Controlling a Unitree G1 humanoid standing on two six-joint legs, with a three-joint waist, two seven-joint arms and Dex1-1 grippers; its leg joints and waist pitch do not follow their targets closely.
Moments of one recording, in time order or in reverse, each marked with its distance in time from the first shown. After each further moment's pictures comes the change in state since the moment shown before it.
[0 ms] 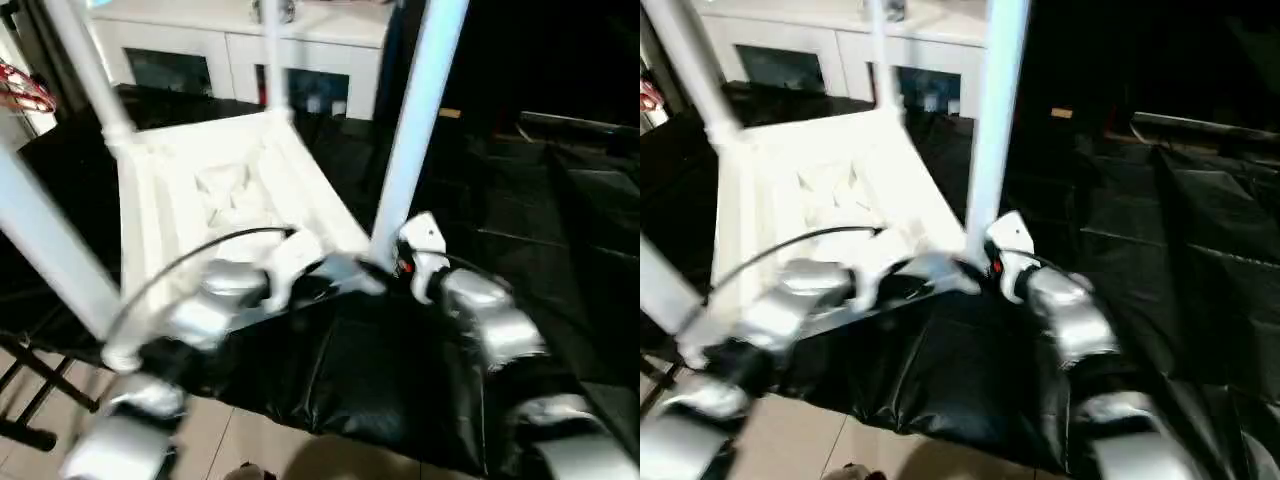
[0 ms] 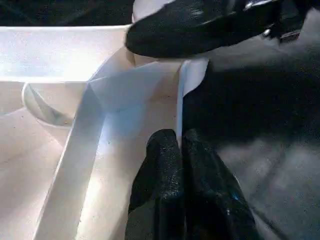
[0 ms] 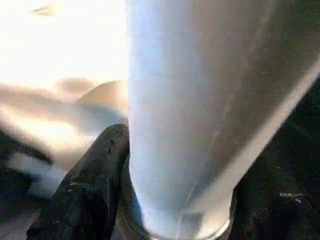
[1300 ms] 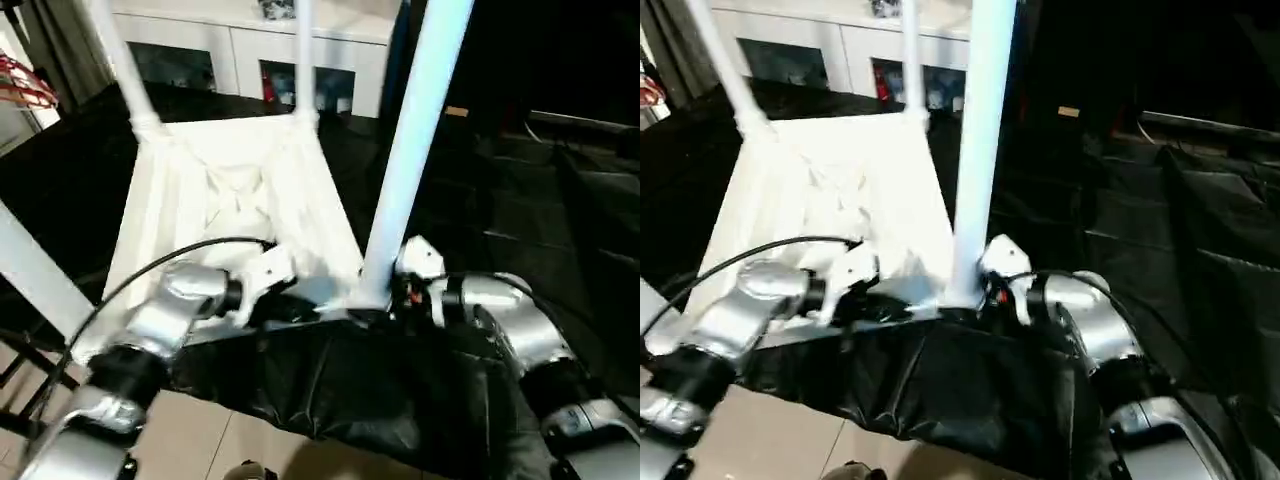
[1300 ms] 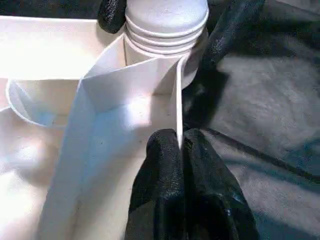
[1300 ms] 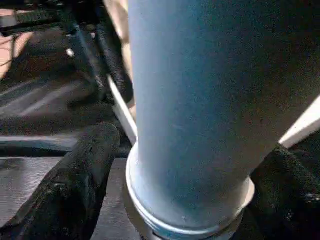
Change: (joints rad) left arm 0.106 0.228 -0.025 -0.169 -0.083 -0.065 -0.440; right arm 0.070 -0.214 0.157 -0.165 0.052 -0.023 0.681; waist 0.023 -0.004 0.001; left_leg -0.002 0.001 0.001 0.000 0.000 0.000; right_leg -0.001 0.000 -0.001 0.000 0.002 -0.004
